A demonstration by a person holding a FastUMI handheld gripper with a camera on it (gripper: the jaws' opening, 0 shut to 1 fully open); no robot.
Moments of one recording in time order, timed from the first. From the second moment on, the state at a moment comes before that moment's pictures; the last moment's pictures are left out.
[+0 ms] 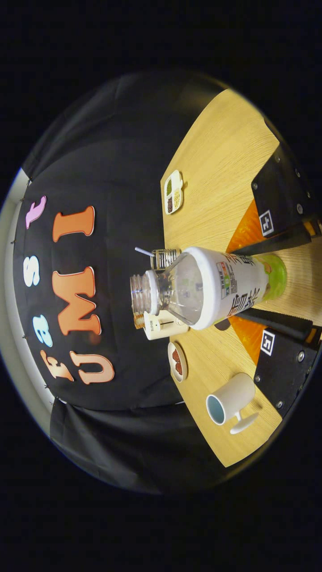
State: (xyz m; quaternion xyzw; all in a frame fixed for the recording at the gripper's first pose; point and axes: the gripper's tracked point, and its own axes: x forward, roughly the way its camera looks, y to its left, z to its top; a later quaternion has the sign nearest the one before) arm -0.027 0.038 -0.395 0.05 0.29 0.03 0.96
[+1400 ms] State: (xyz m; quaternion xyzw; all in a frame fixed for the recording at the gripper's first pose) arm 0.038 0.136 -0.354 -0.48 0.16 0.13 0.85
